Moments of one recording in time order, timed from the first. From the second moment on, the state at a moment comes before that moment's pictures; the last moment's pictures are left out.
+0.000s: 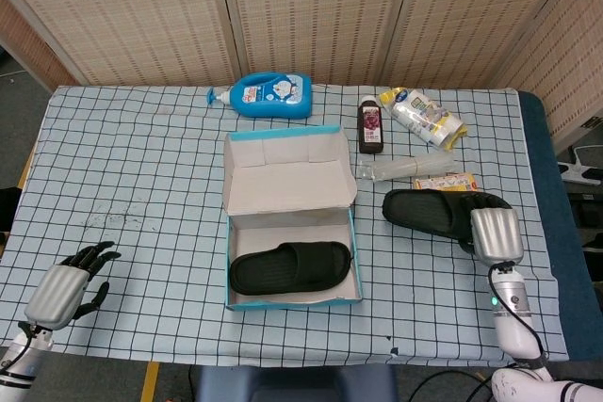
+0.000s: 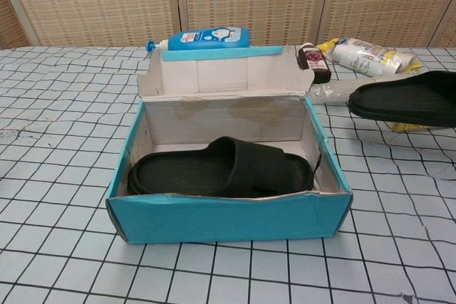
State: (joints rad) left arm -0.21 -1.21 0.05 -1.41 1.63 1.40 -0.07; right arm 0.41 -1.39 0.06 -1.52 -1.12 1.42 -0.54
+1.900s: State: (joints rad) left arm -0.21 -1.20 0.05 -1.41 1.62 1.40 -0.09; right arm 0.55 -1.92 0.17 -1.24 -1.58 1.42 -0.60
